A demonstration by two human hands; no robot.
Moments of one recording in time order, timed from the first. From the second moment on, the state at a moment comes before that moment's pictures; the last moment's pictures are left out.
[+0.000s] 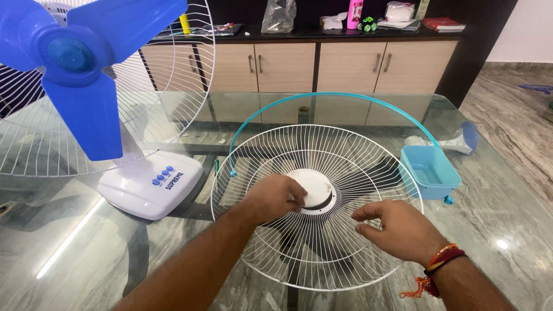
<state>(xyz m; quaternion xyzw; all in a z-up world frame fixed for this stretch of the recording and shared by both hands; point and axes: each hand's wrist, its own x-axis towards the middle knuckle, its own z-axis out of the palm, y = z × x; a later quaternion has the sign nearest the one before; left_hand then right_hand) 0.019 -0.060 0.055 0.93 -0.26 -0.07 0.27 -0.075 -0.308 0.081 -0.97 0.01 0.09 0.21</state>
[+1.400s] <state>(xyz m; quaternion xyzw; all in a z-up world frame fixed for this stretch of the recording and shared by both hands) -0.002 0.012 0.074 0.96 -0.04 0.15 0.24 -0.018 -0.253 0.018 -0.99 -0.10 0.12 -0.06</state>
